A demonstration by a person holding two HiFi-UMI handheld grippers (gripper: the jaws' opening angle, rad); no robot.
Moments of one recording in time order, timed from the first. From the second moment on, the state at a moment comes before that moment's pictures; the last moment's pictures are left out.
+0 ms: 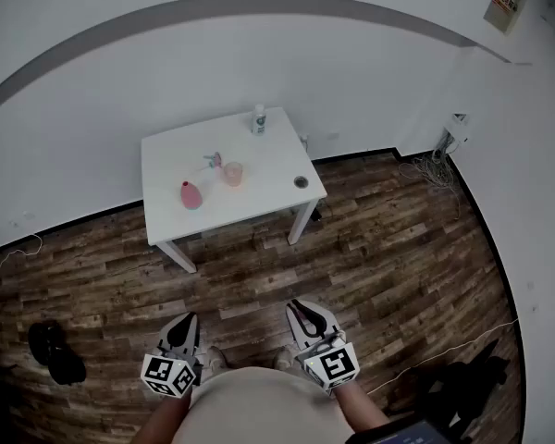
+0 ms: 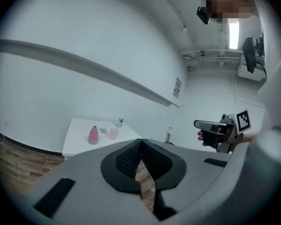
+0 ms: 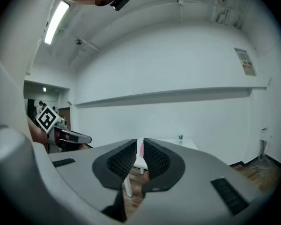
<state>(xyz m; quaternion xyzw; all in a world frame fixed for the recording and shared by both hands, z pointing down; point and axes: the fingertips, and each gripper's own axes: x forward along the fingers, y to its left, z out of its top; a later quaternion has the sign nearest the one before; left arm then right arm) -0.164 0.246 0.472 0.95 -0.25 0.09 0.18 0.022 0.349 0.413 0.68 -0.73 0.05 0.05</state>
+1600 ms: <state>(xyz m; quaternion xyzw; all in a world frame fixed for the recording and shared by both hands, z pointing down) -0.053 0.349 0.471 0.94 -0.27 0.09 0.16 0.158 0.483 0.418 0.65 -0.75 0.06 0.03</state>
